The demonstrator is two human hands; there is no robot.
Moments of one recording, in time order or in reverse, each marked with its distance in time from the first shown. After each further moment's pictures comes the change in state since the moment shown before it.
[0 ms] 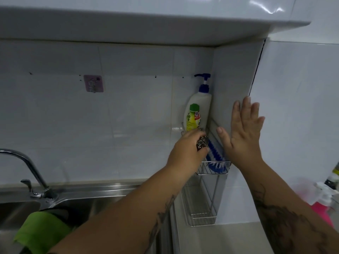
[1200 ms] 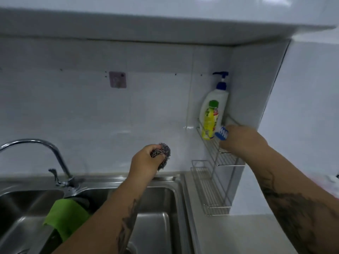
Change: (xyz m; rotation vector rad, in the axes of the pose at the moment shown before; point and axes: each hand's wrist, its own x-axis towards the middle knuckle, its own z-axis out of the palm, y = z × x) left_hand -0.077 -0.114 -0.101 -0.196 0.245 -0.445; right_hand 0.010 -0.078 -0.022 -0.142 -0.680 0.315
